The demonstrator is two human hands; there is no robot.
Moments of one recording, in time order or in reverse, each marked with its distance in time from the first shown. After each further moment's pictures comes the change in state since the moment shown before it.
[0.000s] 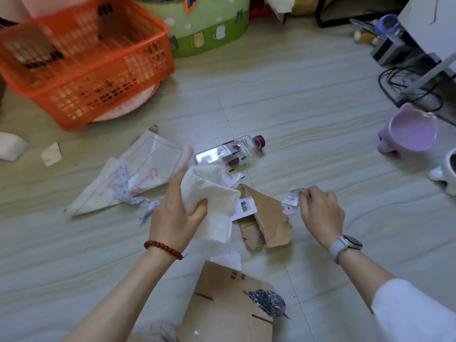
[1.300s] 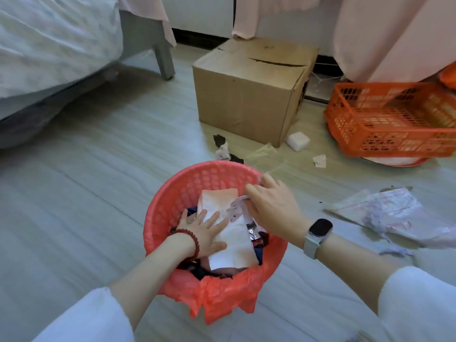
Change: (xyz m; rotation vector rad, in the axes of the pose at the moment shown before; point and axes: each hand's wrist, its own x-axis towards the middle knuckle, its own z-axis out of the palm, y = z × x) left_hand -0.238 -0.309 -0.389 0.721 -0.565 -0.516; right_hand -0.330 -0.565 -0.009 0.138 -0.052 -1.596
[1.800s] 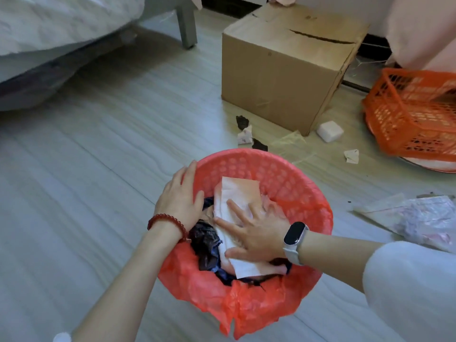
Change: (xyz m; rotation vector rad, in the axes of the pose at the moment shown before) left_hand -0.025 -0.065 -0.002 -0.639 0.725 -0.342; right_hand 0.009 -0.060 0.066 0.062 -0.883 -0.205
